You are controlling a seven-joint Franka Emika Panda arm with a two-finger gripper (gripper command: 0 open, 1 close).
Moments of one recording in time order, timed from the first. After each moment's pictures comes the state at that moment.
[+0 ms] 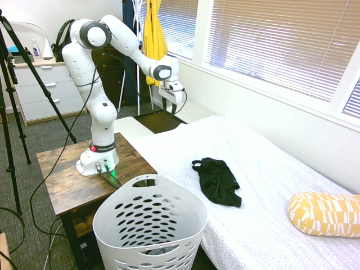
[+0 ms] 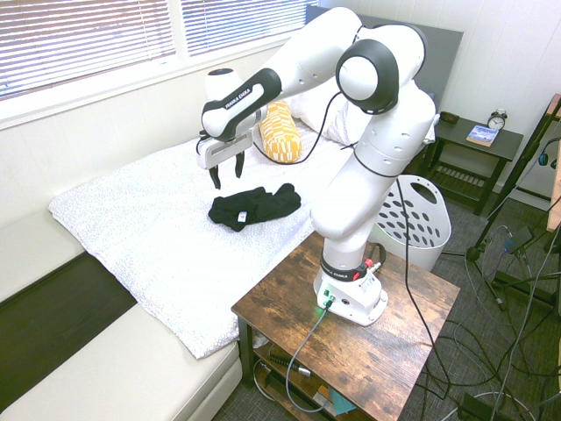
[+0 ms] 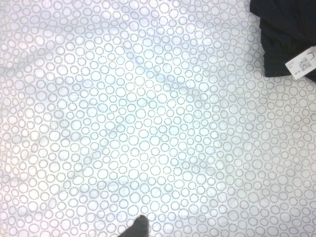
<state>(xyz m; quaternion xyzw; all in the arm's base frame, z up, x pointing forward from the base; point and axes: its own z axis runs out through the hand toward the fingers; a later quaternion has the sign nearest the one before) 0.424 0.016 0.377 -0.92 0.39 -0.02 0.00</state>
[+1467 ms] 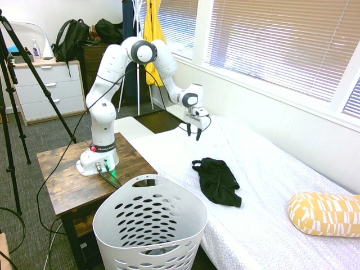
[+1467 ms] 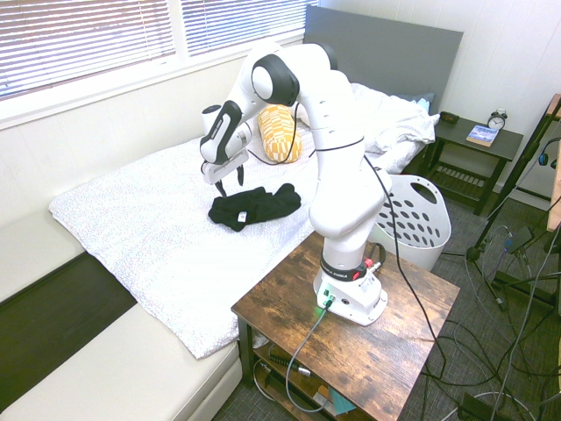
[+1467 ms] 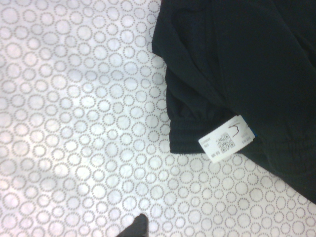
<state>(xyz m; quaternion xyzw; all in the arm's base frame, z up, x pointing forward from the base) 0.575 -0.096 0.204 -0.91 0.41 -0.01 -0.07</state>
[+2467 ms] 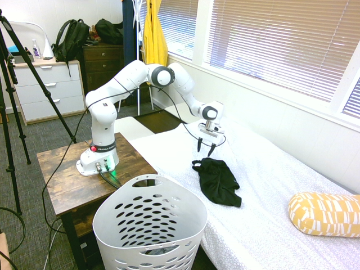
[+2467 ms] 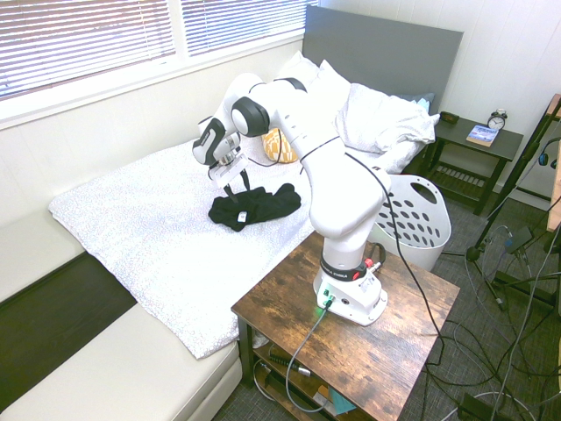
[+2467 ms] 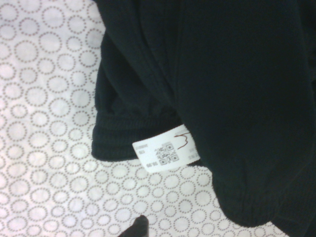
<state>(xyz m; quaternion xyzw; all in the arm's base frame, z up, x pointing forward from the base) 0.653 -0.172 0.123 -0.92 0.34 0.13 -0.14</state>
